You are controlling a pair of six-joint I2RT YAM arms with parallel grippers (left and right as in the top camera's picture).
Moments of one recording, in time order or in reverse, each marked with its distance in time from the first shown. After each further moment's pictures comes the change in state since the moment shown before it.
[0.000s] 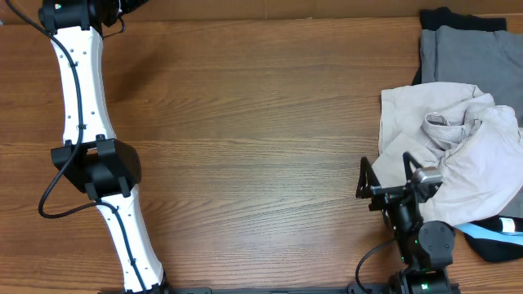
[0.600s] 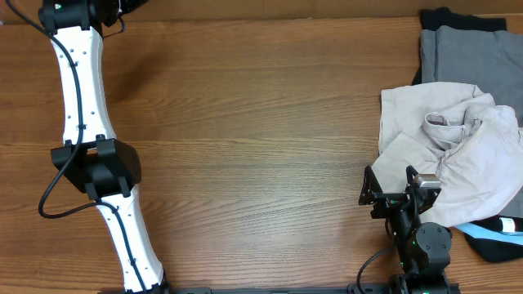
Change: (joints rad) left arm 0.000 0.000 0.000 0.000 0.000 0.000; right arm -0.020 -0.158 -0.009 -0.275 0.061 0.000
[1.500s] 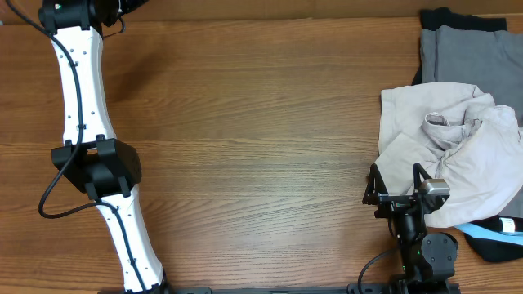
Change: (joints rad) left arm 0.000 0.000 0.000 0.000 0.000 0.000; right arm -0.008 -0.122 0.000 0.006 0.004 -0.003
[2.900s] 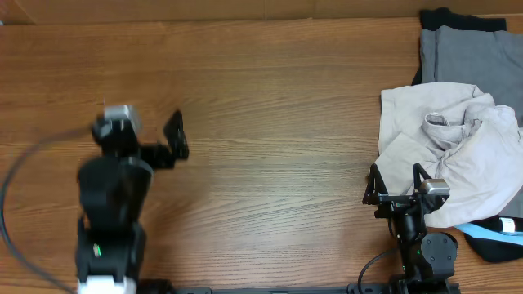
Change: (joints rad) left arm -0.182 -1.703 -2.057 0.824 -0.290 0.190; right arm 0.000 0.000 0.000 -0.006 0.003 0.000
